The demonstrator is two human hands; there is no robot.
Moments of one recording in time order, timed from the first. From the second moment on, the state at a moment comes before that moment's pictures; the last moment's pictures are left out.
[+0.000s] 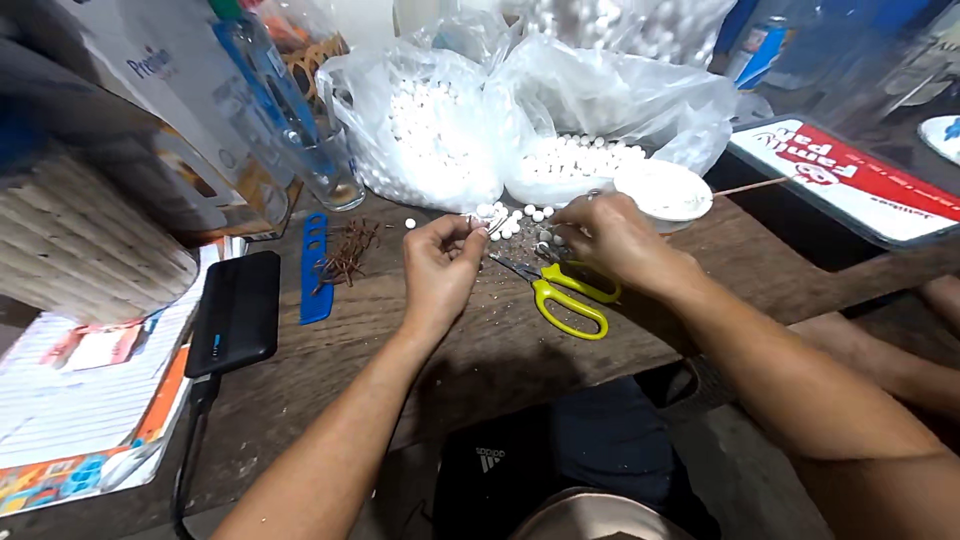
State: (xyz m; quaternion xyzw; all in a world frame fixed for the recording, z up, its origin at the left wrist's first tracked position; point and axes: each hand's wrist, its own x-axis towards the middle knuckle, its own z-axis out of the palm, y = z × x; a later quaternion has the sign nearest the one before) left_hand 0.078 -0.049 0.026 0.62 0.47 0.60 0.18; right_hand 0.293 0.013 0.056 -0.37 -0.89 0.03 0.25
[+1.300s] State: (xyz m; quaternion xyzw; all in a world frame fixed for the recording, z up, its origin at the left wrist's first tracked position) left_hand 0.080 -0.050 0.023 0.64 0.47 0.58 0.15; right_hand 0.265 0.027 0.053 -0.25 -0.53 0.69 0.42
